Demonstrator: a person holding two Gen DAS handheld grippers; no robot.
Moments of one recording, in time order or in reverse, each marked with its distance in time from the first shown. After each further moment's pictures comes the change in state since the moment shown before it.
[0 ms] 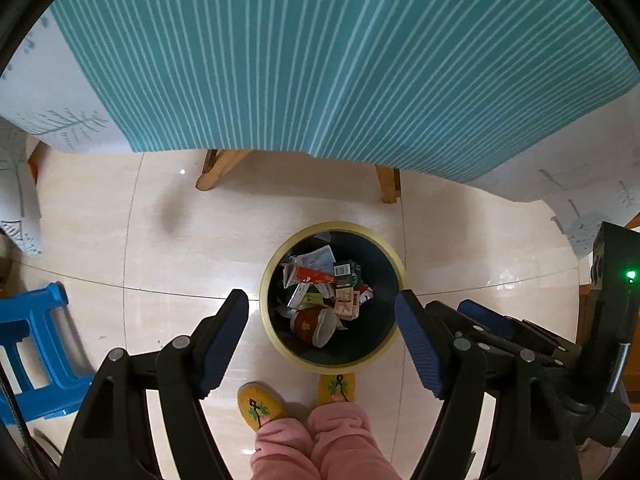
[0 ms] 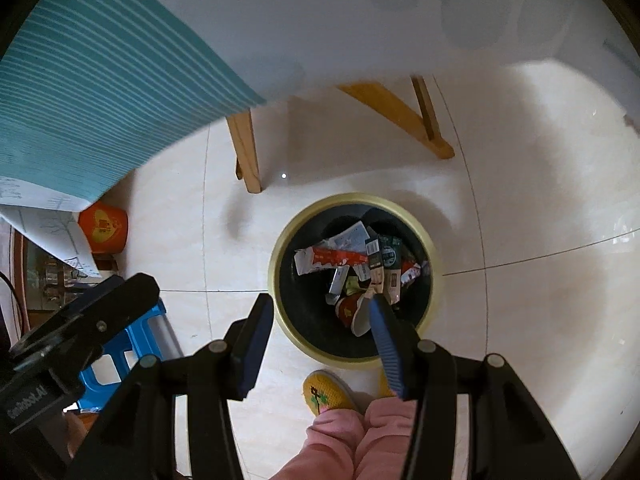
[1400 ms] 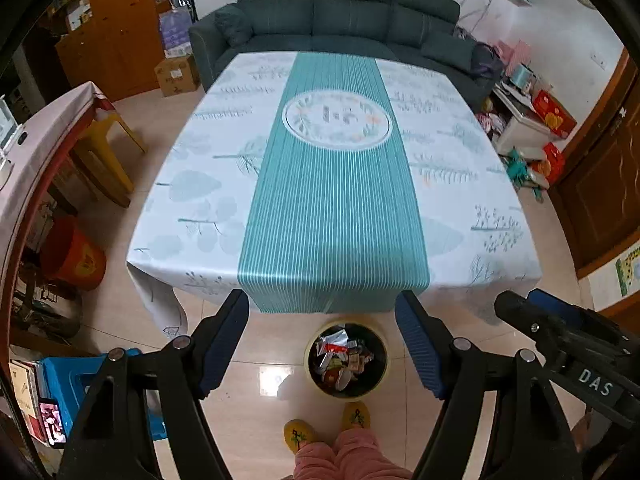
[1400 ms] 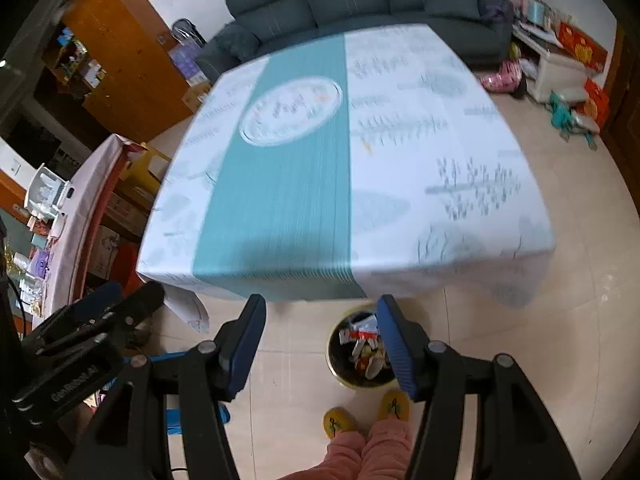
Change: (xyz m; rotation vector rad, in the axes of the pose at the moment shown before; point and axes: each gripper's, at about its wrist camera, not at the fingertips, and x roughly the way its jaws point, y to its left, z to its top) left arm -0.336 -0.051 0.073 0.071 -0.287 0.120; right arm -0.323 0.124 0.046 -0.097 -0.296 -0.017
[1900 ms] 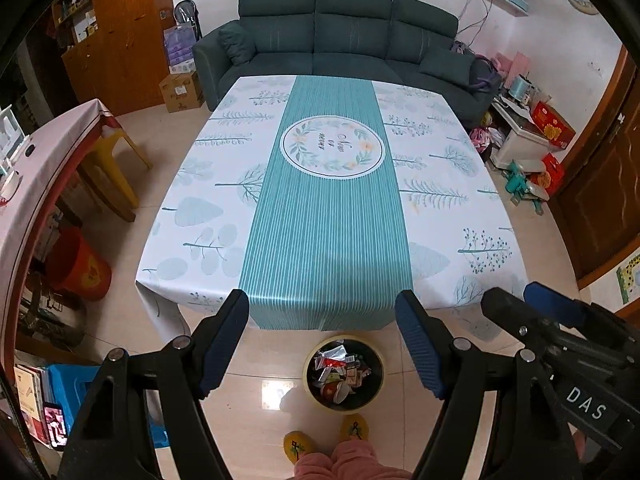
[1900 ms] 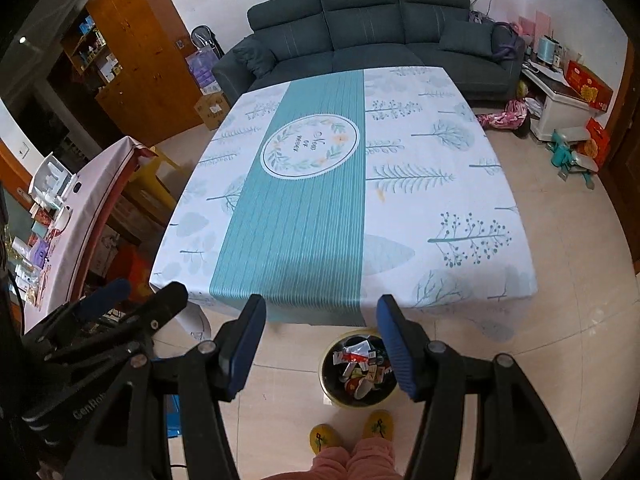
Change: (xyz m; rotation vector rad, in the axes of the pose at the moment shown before) left arm -0.025 -0.019 0.010 0.007 -0.051 0.020; right arm -0.034 0.024 0.019 -0.078 -0.067 -0.023
